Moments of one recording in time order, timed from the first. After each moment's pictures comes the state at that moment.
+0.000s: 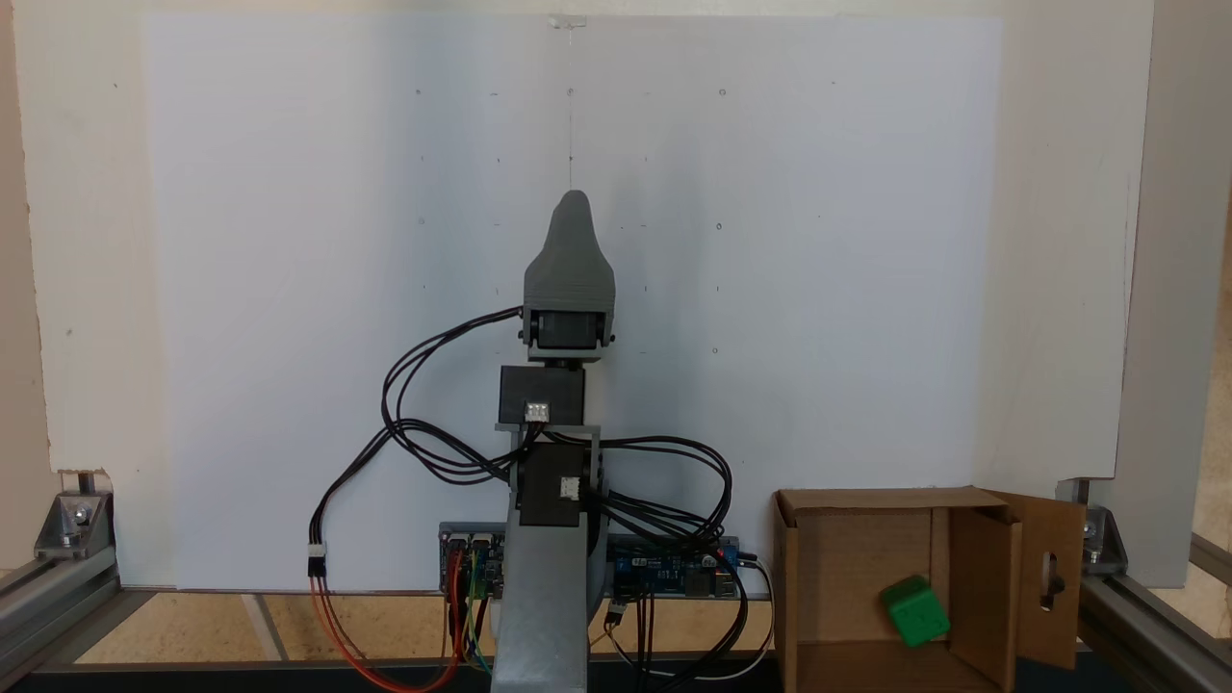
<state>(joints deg) 0.8 129.4 158.6 -49.9 7.5</state>
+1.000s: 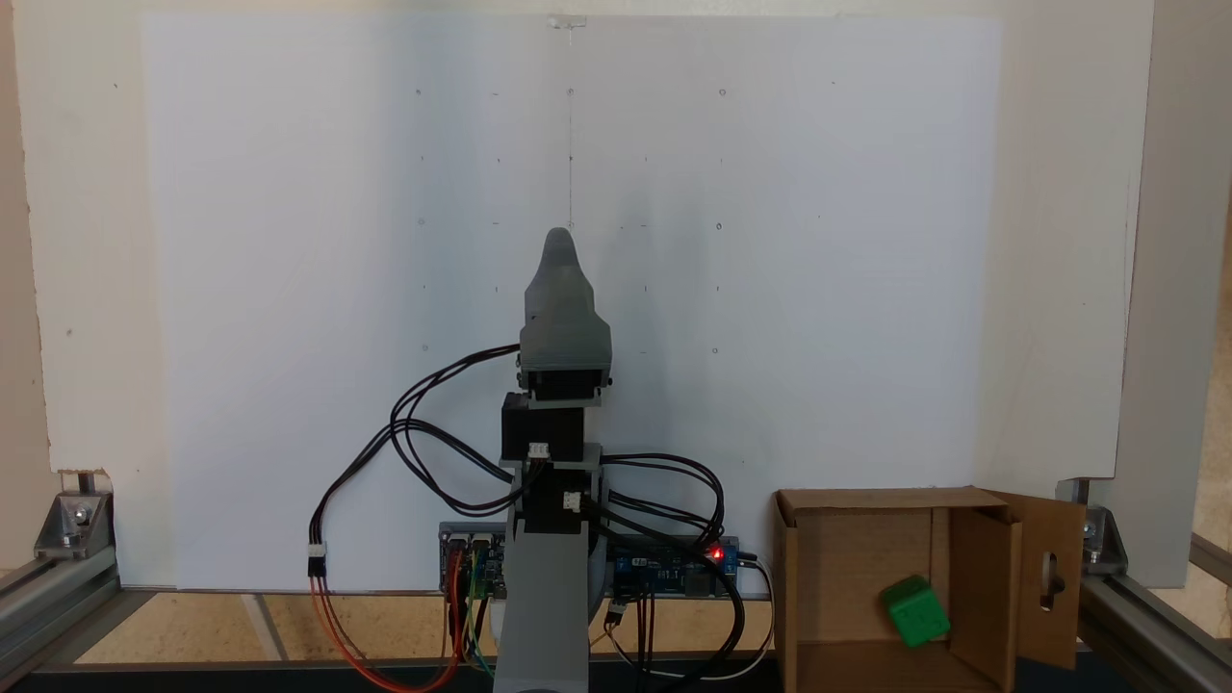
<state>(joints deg) 0.7 129.3 176.3 -84.3 7.6</state>
